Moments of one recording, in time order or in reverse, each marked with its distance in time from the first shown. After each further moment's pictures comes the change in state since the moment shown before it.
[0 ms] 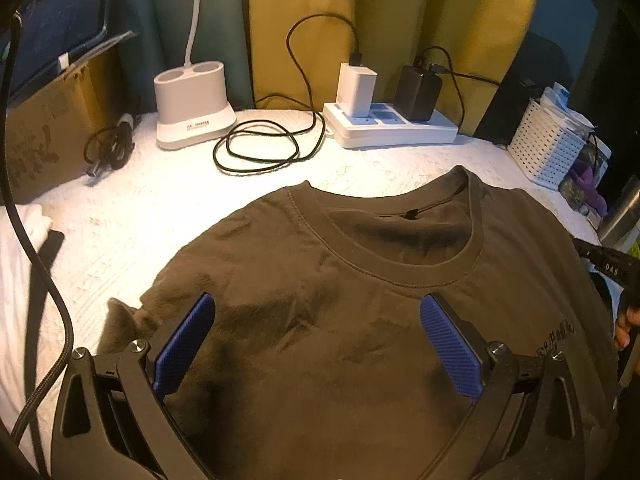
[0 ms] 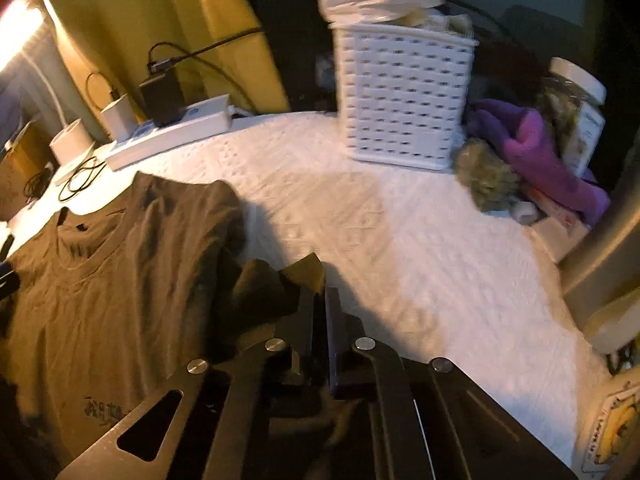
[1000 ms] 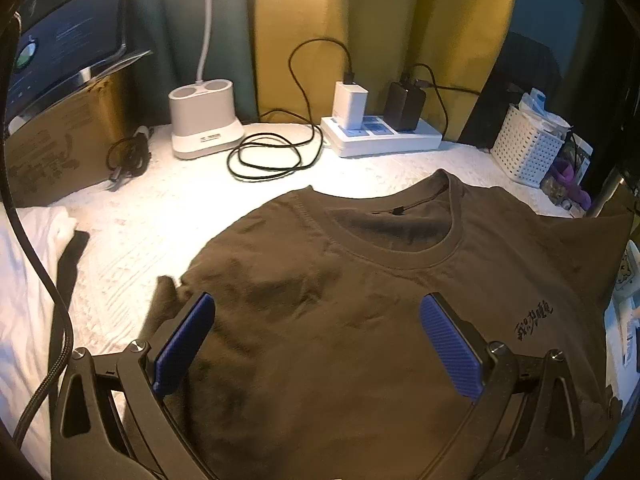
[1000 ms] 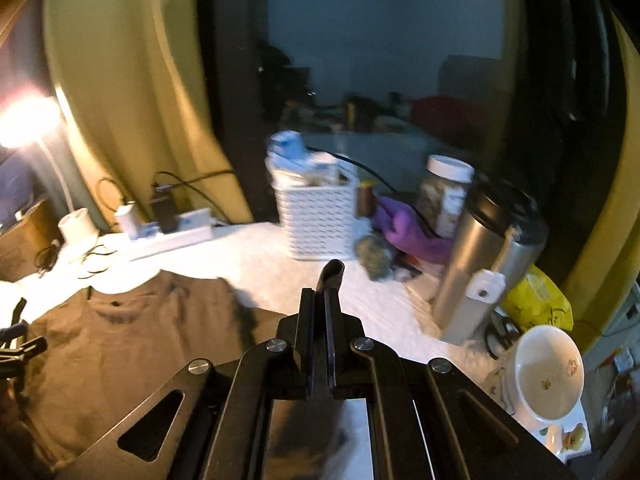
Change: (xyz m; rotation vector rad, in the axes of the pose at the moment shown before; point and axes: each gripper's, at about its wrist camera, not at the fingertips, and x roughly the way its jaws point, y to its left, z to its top) left arm -0.039 0.007 -0.013 0.010 -0.033 -0.015; right arm -0.154 0.001 0.006 0.061 -0.269 -0.093
